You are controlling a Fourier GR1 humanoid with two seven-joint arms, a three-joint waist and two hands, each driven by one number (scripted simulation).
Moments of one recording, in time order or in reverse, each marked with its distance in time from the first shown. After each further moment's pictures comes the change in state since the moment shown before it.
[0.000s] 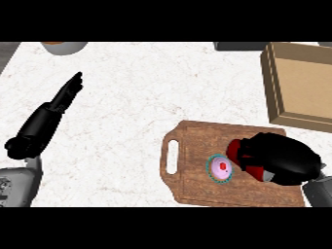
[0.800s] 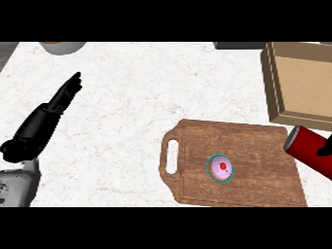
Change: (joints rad) left arm 0.013 -0.007 0.005 -0.046 -0.003 -0.013 0.031; right arm 0.166 -0.191 -0.417 -0.335 -0.577 0.097 0.033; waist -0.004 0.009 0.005
